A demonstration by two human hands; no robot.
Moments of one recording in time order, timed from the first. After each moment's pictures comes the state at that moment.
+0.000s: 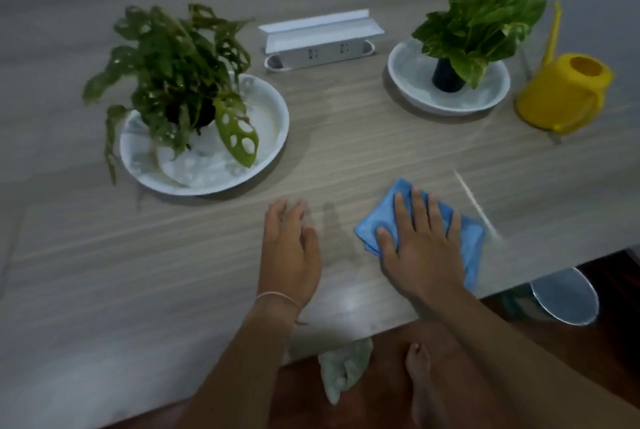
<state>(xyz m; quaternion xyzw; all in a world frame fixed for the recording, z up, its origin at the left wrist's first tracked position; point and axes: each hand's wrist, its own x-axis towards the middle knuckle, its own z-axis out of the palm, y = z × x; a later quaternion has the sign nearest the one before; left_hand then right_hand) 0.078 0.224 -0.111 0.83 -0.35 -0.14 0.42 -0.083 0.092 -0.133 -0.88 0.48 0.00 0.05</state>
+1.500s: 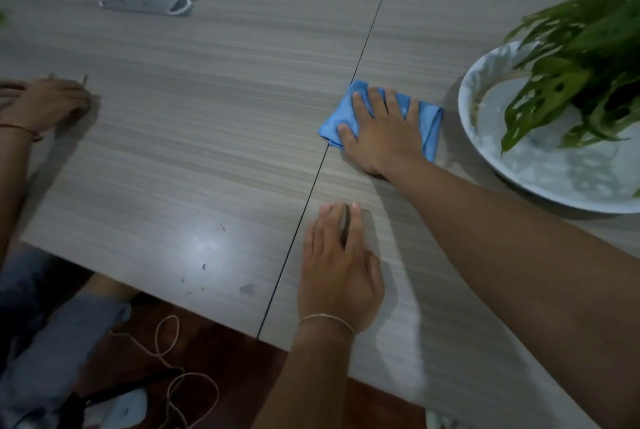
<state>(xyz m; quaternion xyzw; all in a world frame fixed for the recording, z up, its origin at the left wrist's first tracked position) 0.248 0.485 -0.138 0.96 -0.22 0.03 0.18 0.406 0.317 -0.127 -0.99 0.12 0.02 0.09</state>
